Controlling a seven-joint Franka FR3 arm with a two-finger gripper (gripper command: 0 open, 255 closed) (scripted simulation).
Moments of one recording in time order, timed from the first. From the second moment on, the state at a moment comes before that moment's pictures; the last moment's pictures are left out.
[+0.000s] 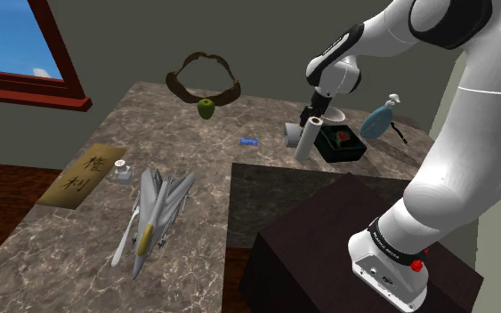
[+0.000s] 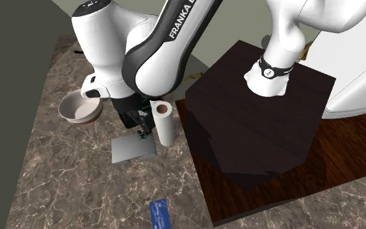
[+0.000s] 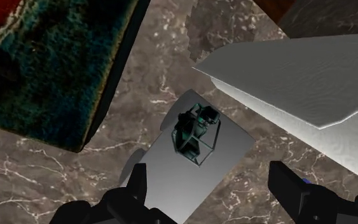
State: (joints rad) arm -0.16 0.37 -0.30 -2.17 0.37 2.52 -0.77
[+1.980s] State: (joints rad) arm -0.17 0.41 -0.28 -2.15 0.39 2.55 -0.79
